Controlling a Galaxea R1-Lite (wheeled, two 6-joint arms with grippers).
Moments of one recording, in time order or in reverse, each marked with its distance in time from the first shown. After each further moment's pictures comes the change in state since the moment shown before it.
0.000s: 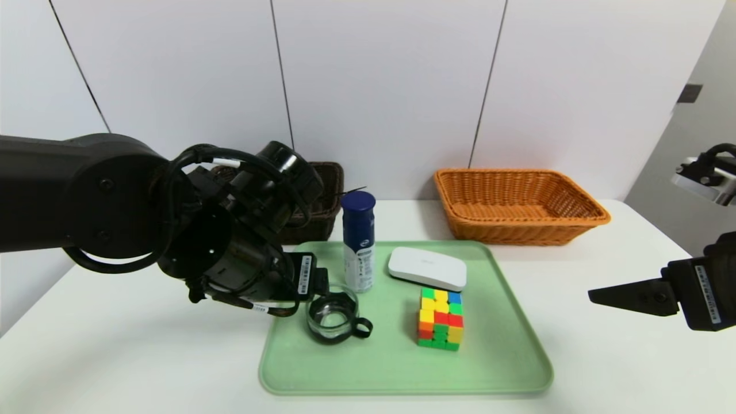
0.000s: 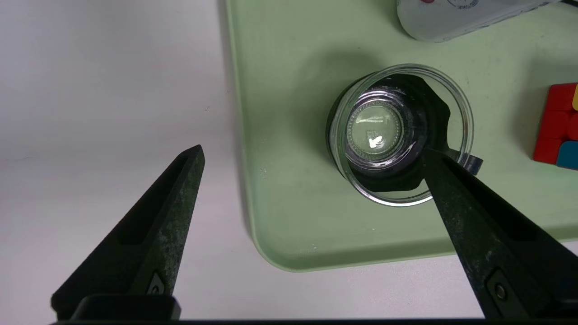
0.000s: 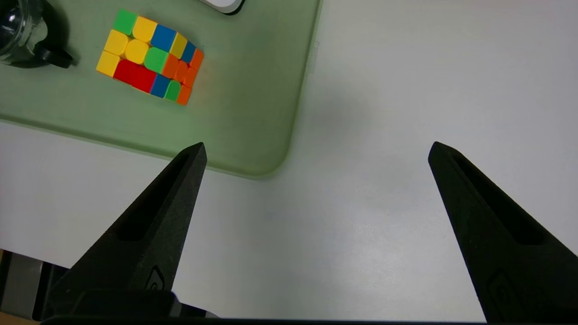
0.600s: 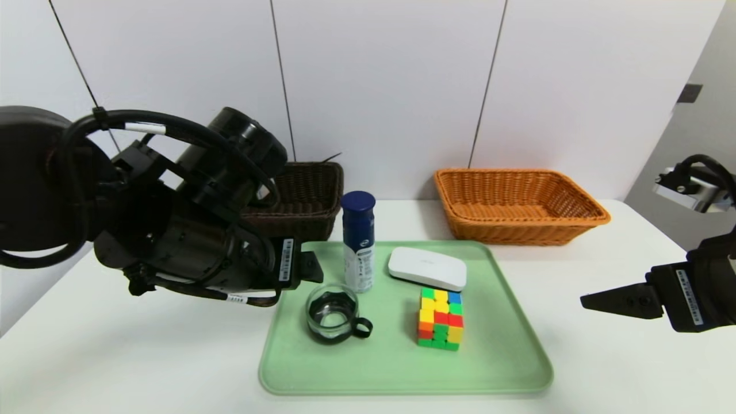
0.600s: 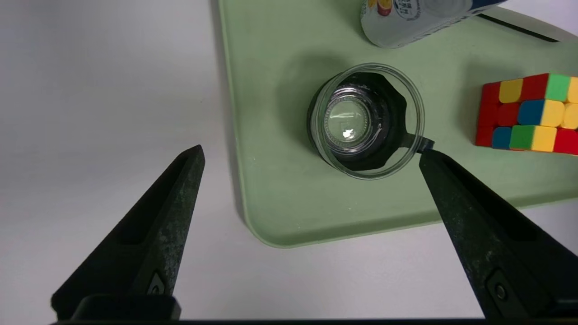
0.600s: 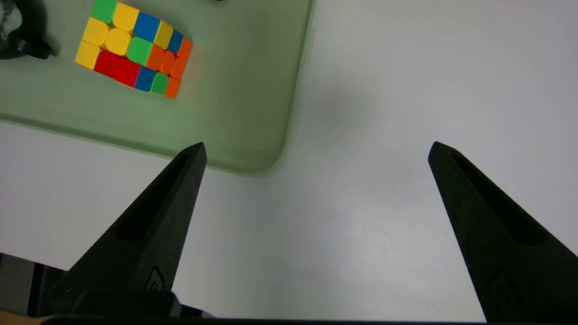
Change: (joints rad) left arm 0.021 -0.097 0.003 0.001 -0.059 -0.004; right arm -0.005 0.036 0.009 0.001 0.000 -0.003
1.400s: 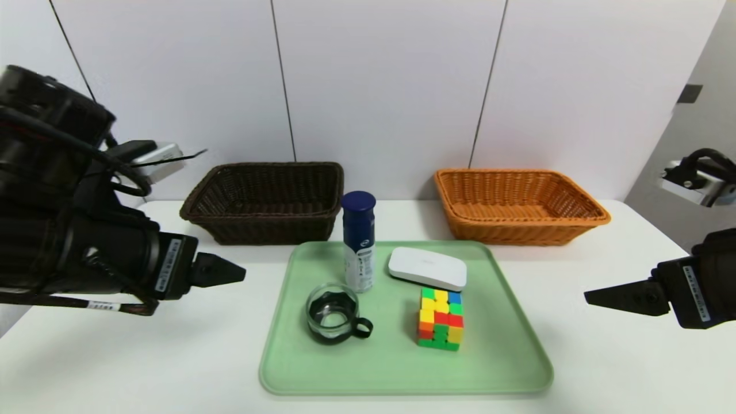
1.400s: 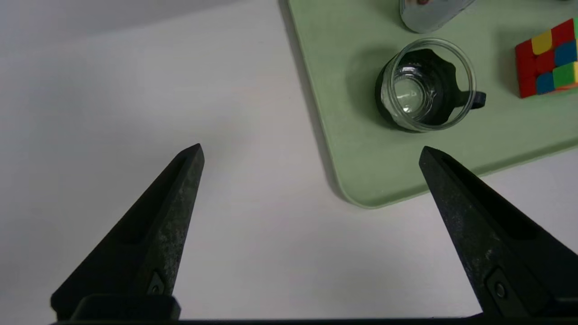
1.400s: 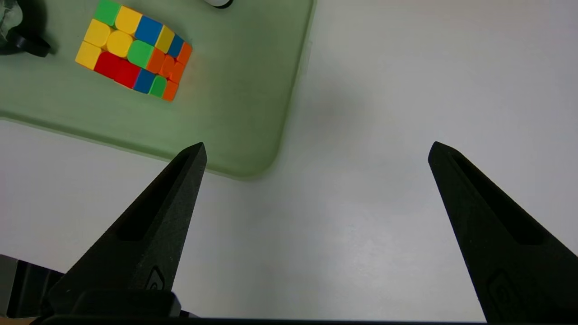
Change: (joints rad) left arm 0.198 -0.263 0.143 -0.030 -0.101 0.357; right arm -0.013 -0.001 -0.012 -0.006 0.008 -0.056
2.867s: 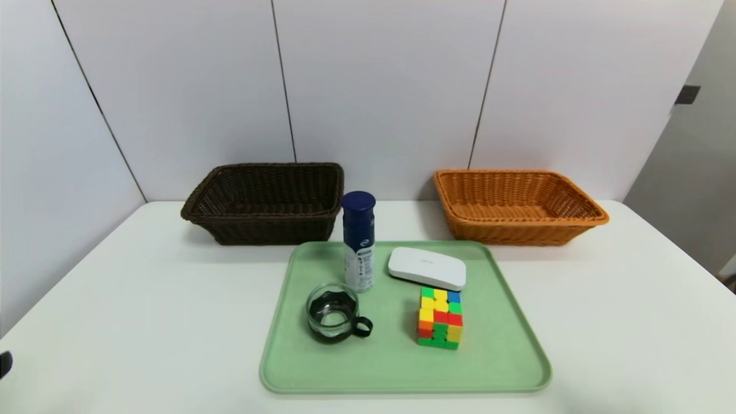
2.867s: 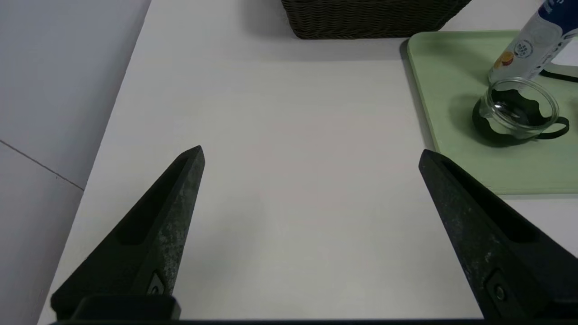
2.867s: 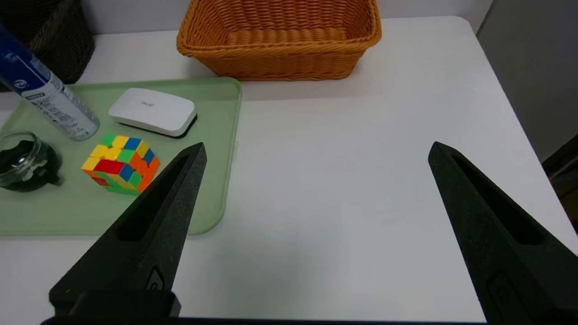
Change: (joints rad) left arm 0.474 -0.770 0.420 -0.109 -0.084 0.224; right arm -0.288 -0.593 0.317 -0.291 -0.005 -0.026
